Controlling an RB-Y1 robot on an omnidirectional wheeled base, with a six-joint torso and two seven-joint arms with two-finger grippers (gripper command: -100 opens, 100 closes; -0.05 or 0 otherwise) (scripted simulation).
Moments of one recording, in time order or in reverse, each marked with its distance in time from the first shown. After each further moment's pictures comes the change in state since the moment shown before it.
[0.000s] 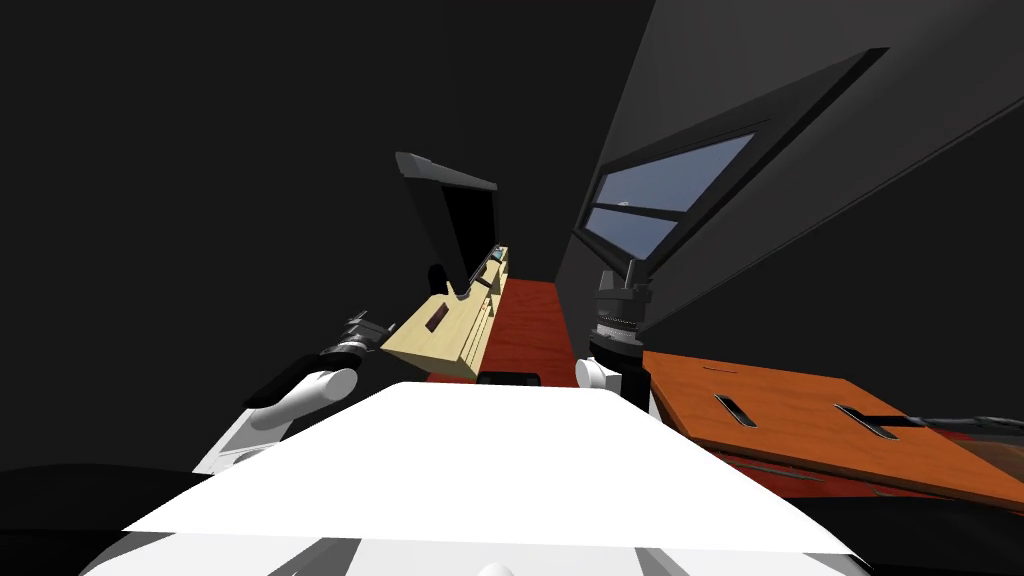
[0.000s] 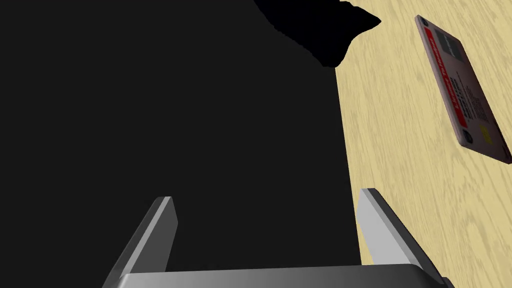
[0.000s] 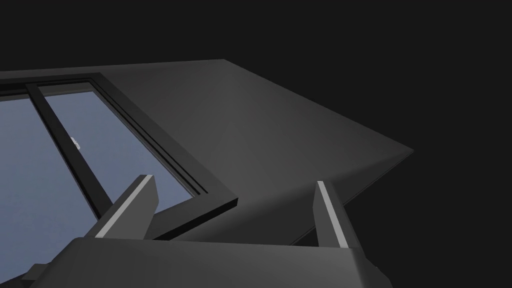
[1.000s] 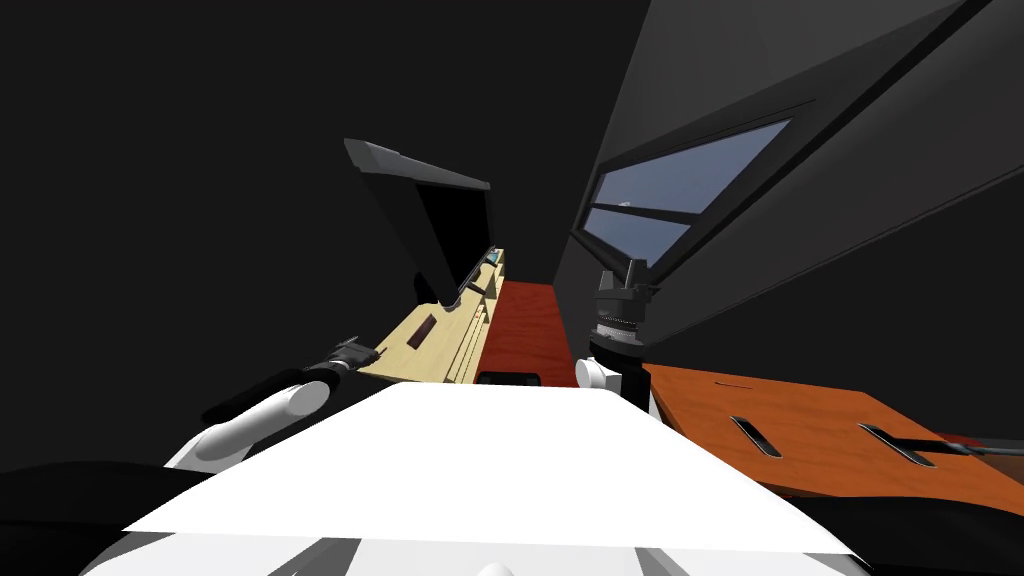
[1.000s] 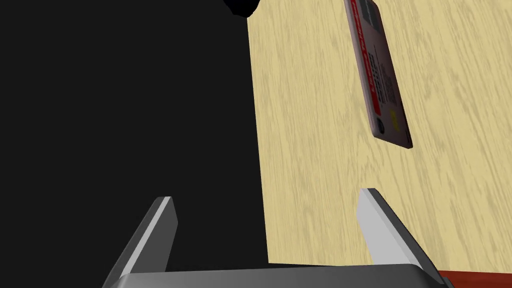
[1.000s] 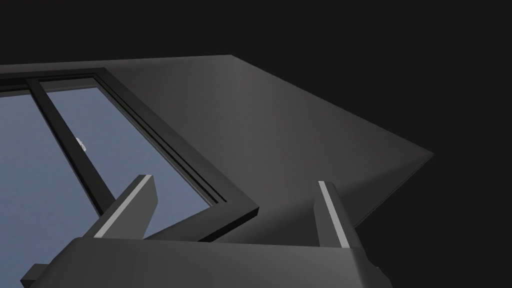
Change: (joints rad) left arm 0.051 0.057 0.077 0.110 0.128 0.259 0.081; right arm 0.000 0.000 0.000 0.000 0.000 0.000 0.000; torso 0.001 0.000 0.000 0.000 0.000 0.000
